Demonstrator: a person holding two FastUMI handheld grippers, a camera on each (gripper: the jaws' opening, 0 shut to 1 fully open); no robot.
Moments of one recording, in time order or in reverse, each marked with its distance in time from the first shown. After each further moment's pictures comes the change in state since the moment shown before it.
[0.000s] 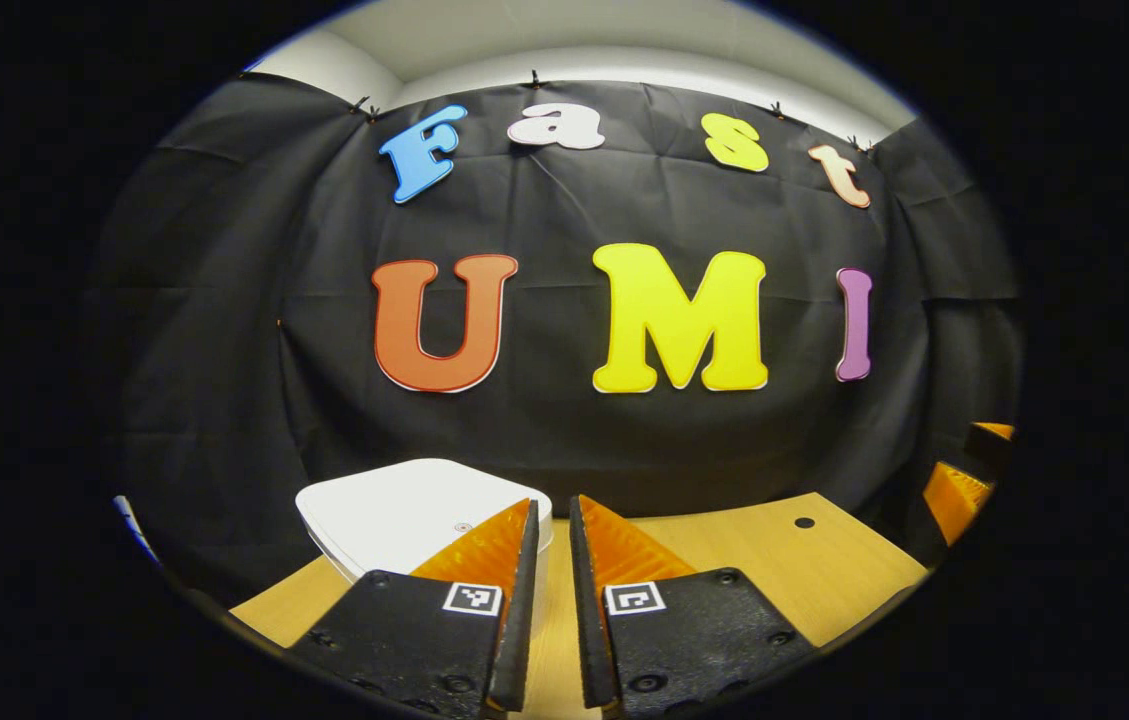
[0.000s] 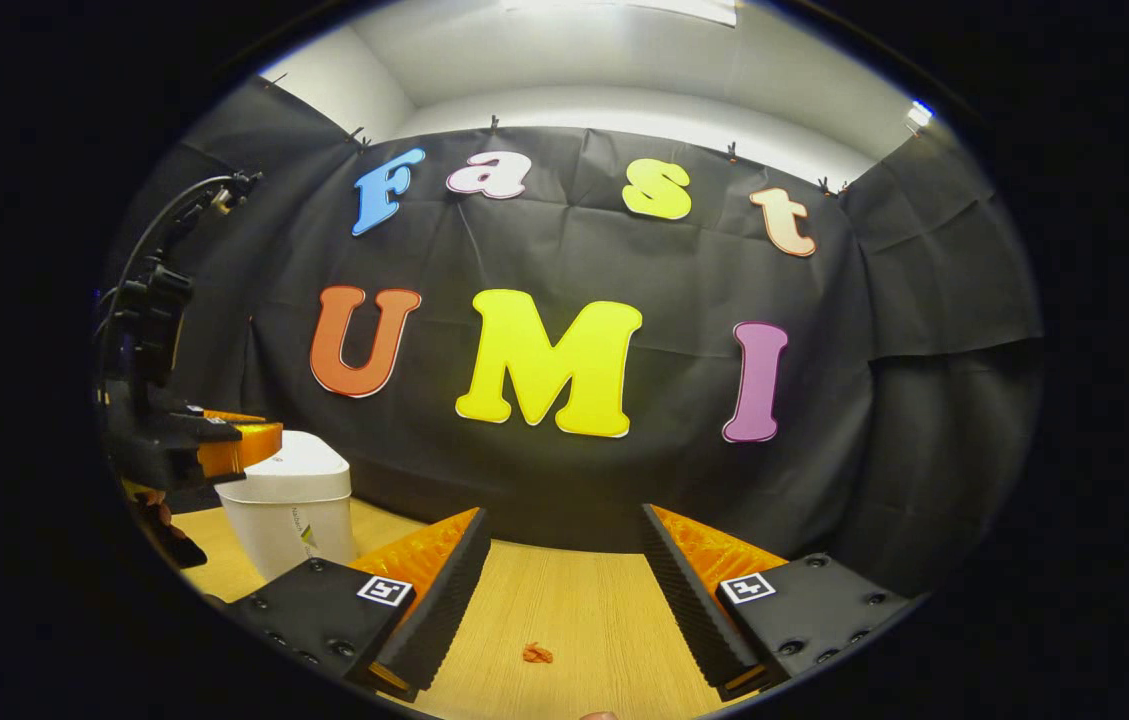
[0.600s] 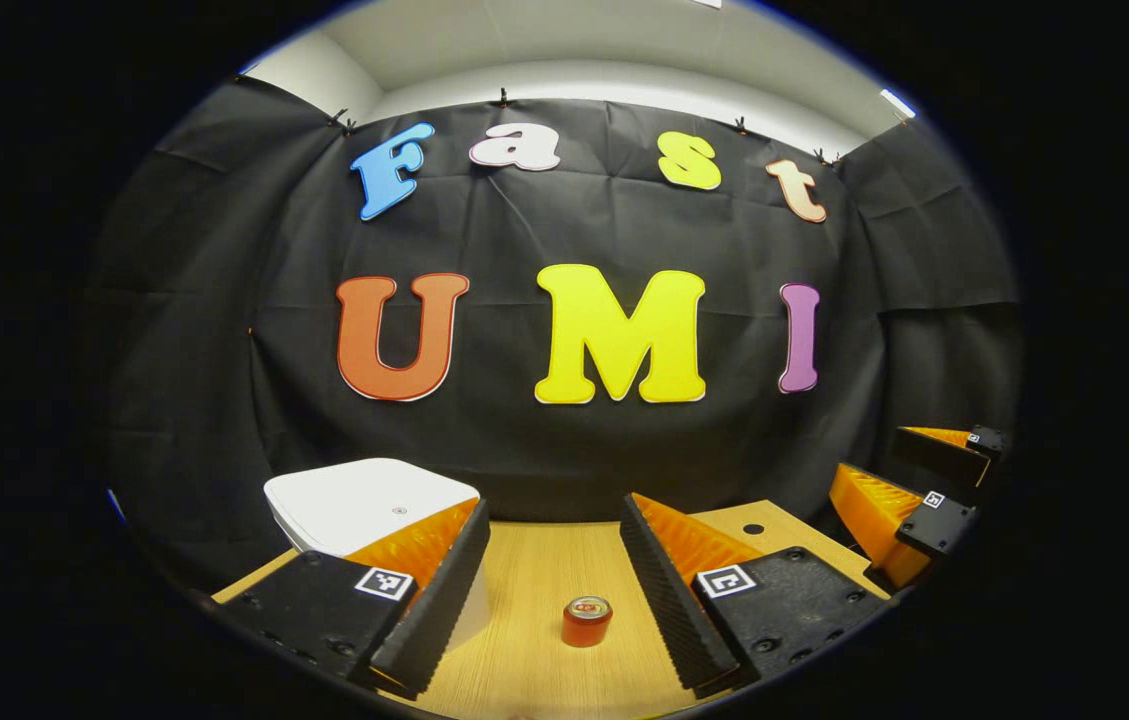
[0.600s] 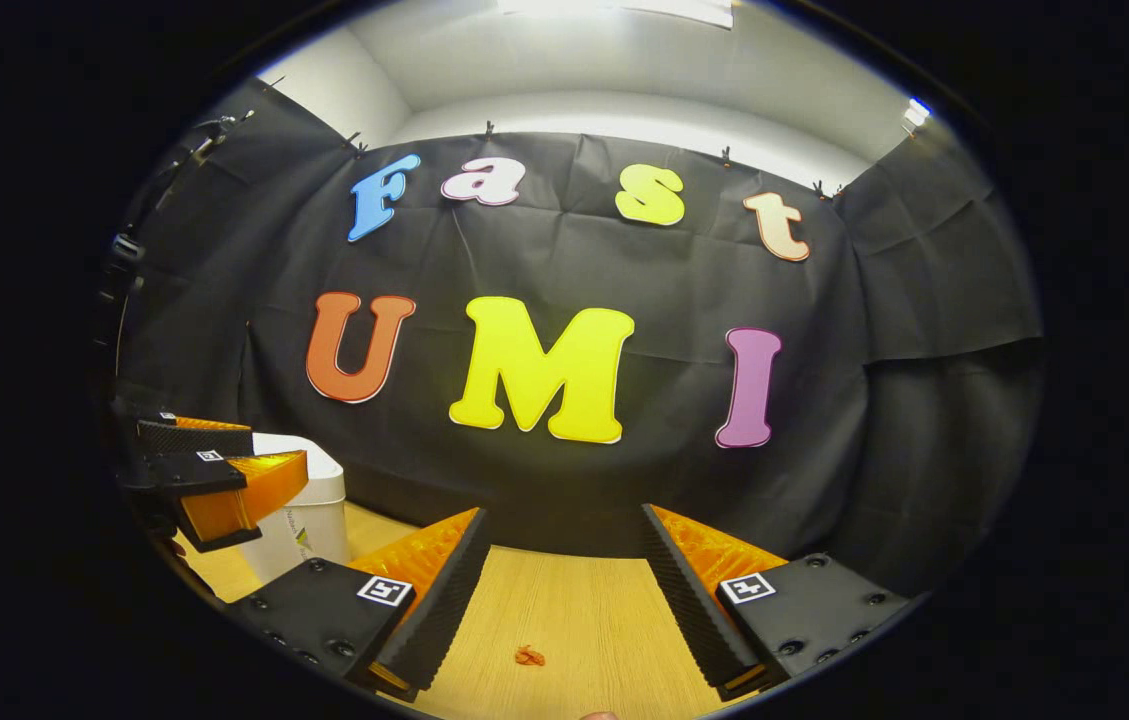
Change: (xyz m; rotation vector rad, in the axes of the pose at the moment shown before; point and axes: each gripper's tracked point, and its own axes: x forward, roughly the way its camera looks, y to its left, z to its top) left arm -0.053 -0.069 0.004 -0.007 -0.039 -0.126; right arm -0.004 -0.010 0.004 0.005 -0.015 -0.003
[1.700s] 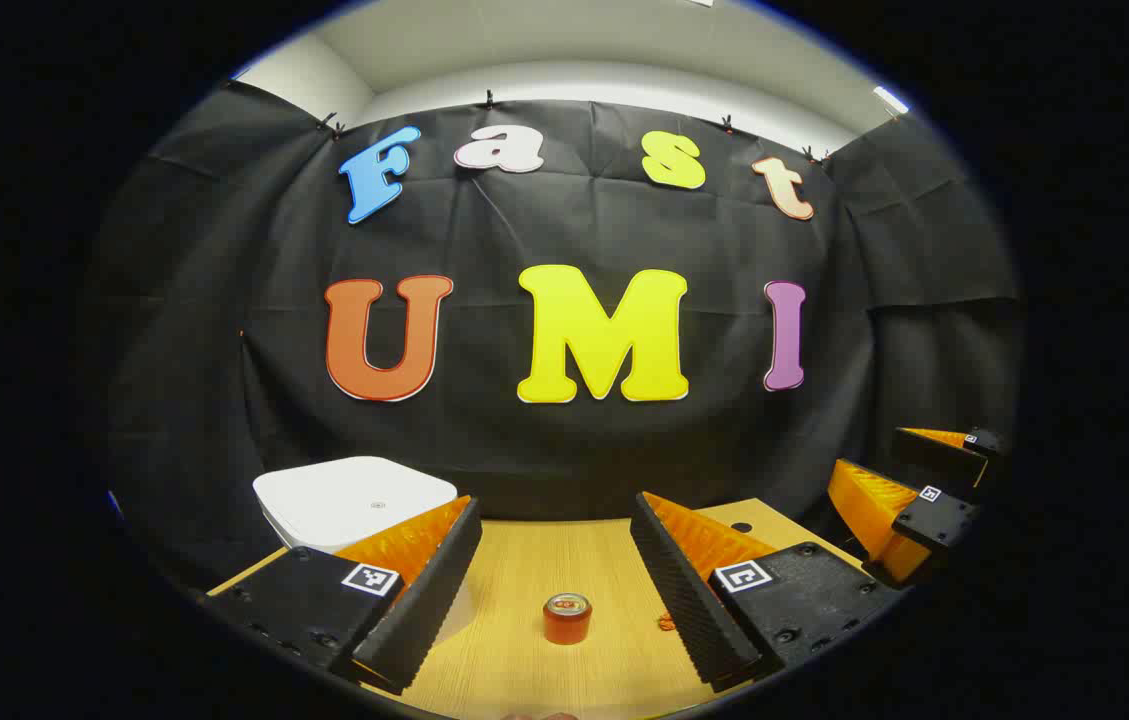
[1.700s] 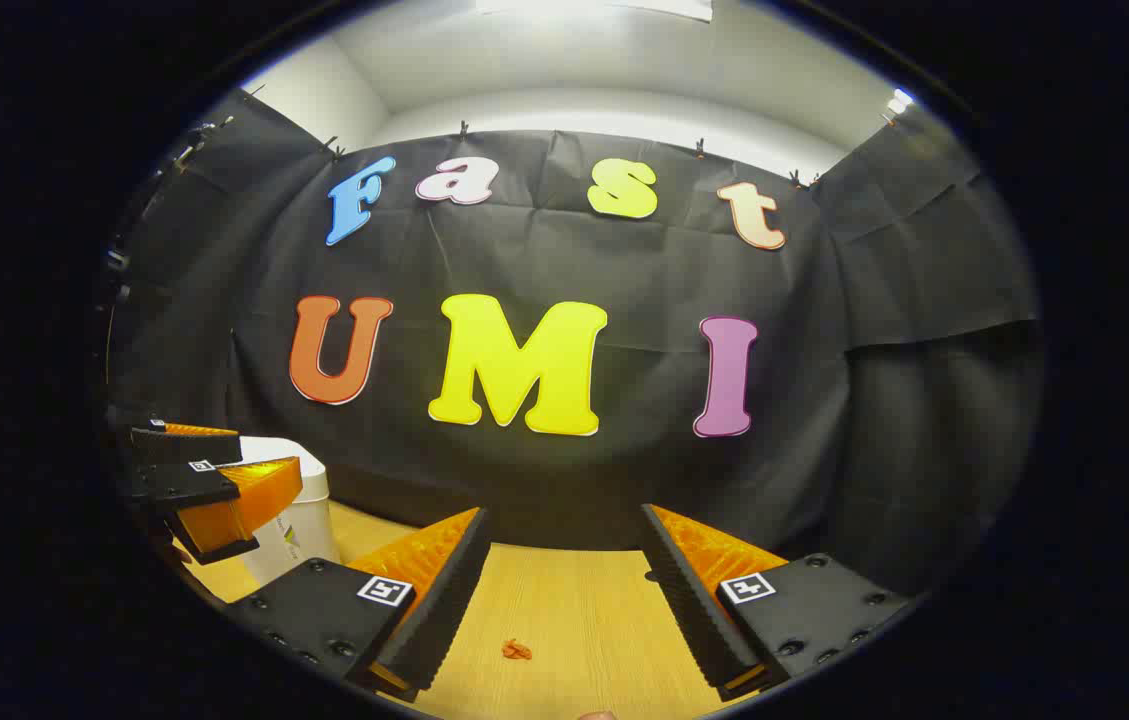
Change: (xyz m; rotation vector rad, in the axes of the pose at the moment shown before) left arm -0.008 -0.031 0.000 0.010 -0.006 -0.025; right arm -0.007 -0.032 -0.004 0.033 0.008 -0.045
